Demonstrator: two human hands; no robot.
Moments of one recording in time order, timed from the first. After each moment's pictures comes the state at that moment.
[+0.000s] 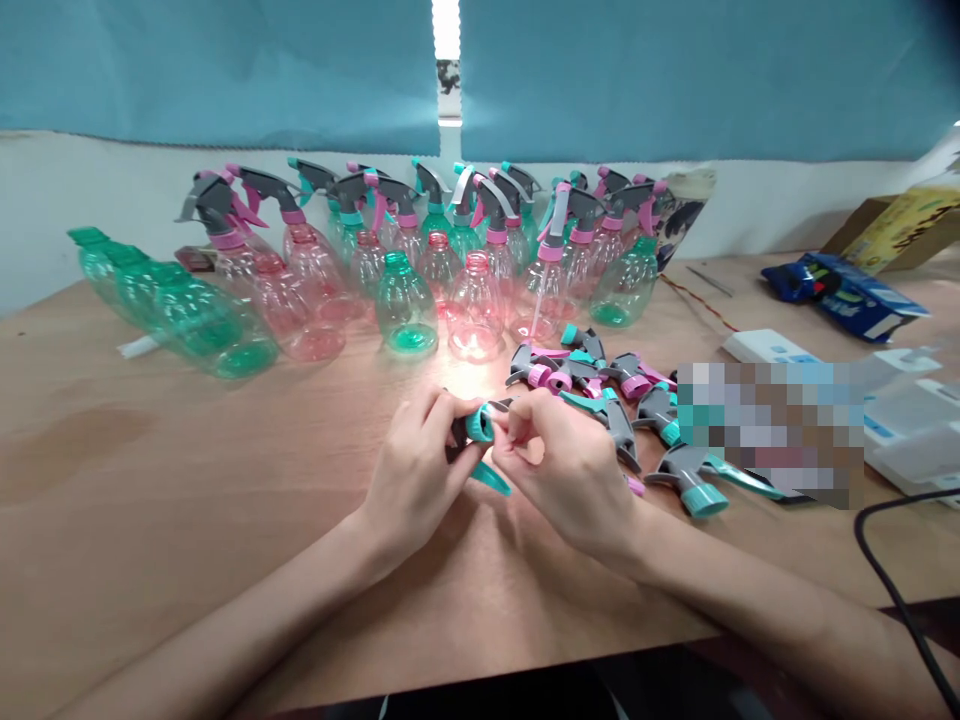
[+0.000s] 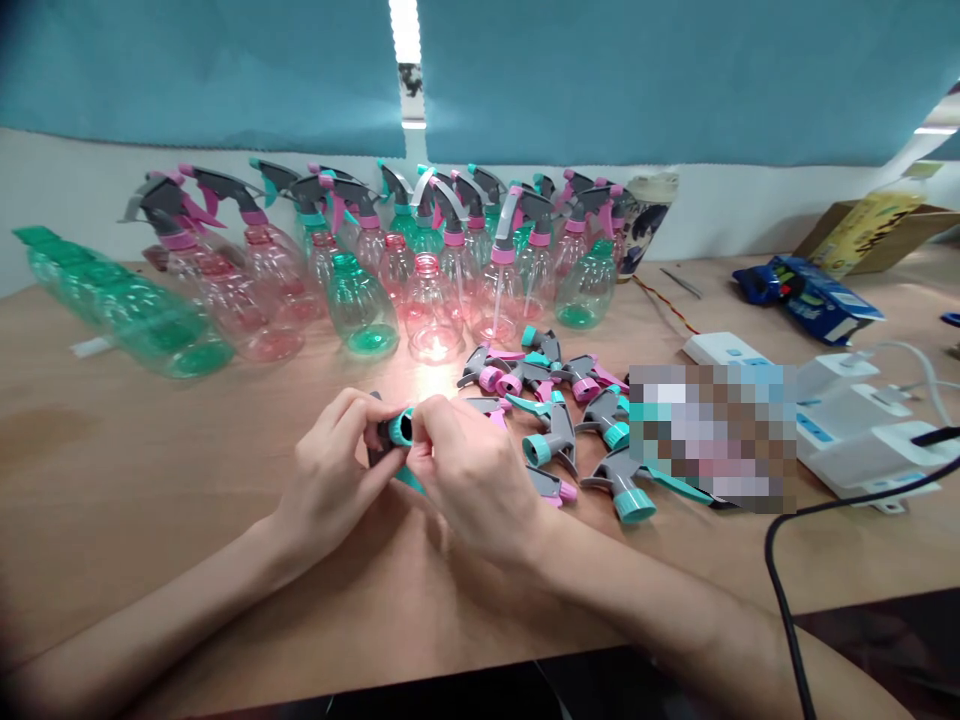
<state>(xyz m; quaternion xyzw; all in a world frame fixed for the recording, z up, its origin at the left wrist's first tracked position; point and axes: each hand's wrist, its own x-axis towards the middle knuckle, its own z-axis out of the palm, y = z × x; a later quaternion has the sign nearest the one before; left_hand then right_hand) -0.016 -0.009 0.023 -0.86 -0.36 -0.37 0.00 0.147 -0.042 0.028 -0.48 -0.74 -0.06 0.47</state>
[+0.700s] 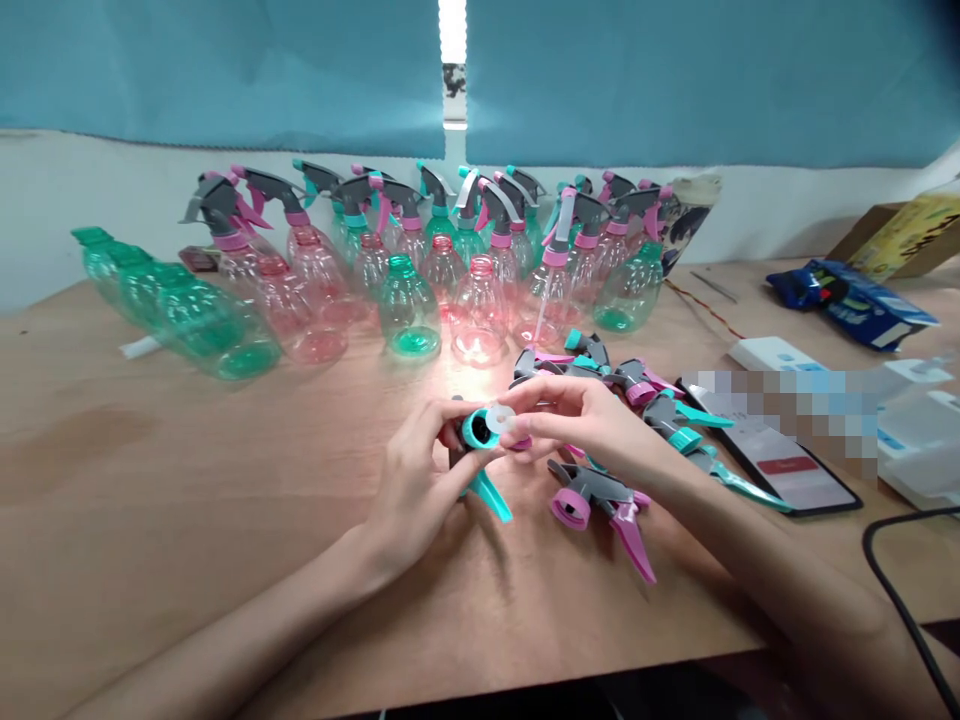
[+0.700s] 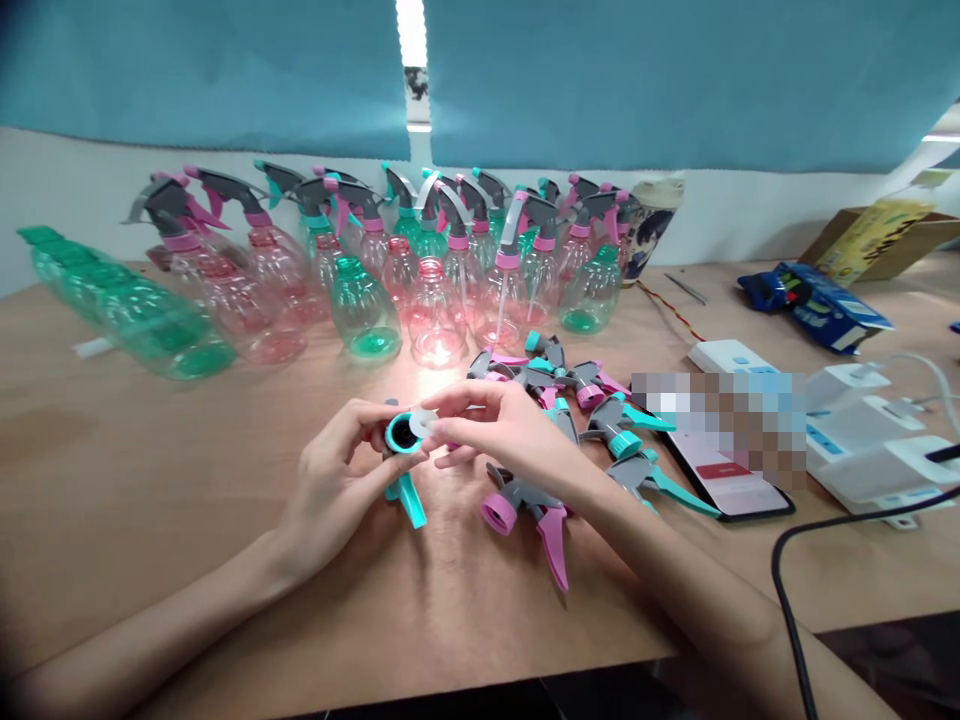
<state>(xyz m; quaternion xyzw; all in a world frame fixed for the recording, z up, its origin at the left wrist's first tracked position) -0.017 -0.012 0.017 -0.79 -0.38 -0.42 -0.22 0.178 -0.022 0.052 -0.42 -0.55 0.59 0.42</state>
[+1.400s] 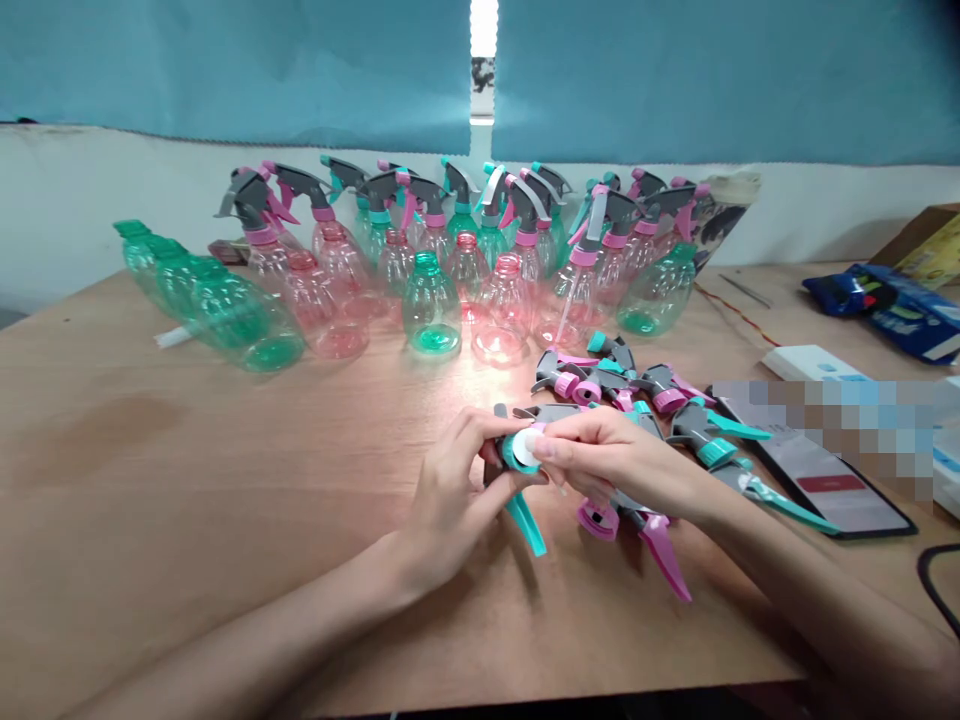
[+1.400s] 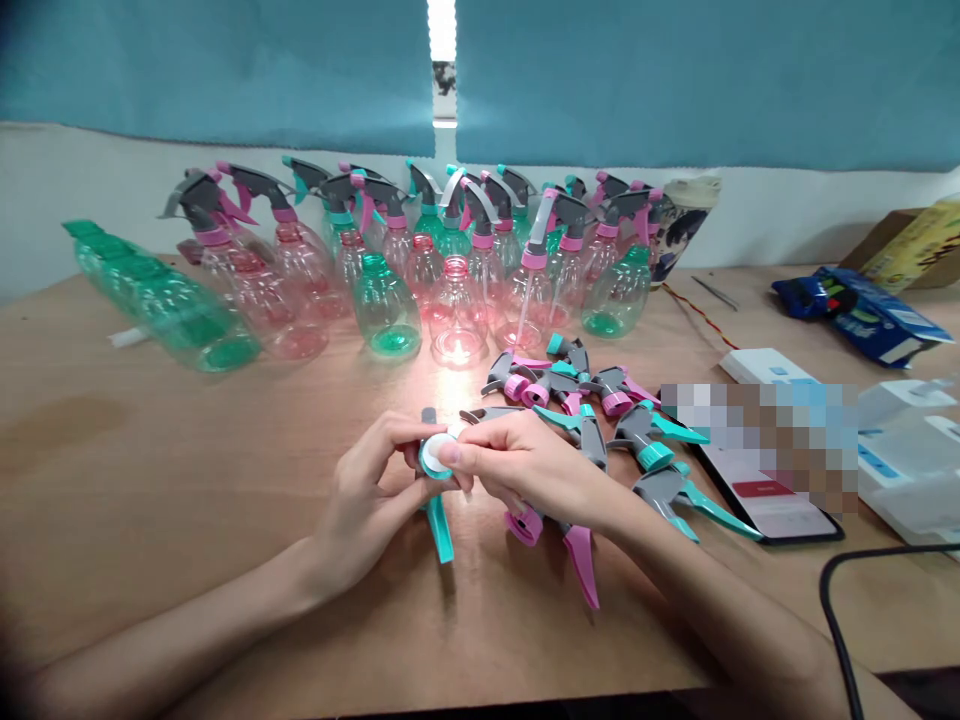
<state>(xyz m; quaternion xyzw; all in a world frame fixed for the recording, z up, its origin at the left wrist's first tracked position) -0.013 -0.021 0.014 -0.80 -0.32 -0.44 -0.26 0.176 -0.029 0.051 -0.43 -0.65 0.57 0.28</state>
